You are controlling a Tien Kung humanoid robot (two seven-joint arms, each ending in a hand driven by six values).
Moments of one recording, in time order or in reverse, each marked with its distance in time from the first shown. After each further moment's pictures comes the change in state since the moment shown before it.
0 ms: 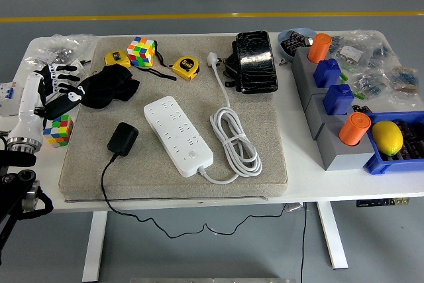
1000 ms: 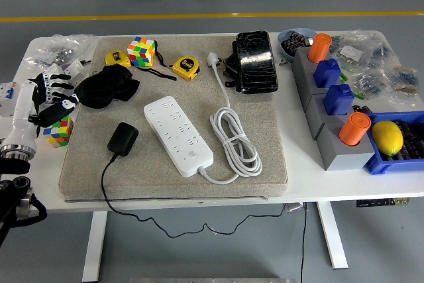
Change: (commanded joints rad) left arm 0.039 0.019 -0.010 -0.004 0.001 0.021 0.011; right arm -0.026 -0.005 -0.180 0.000 0.067 0.021 -0.020
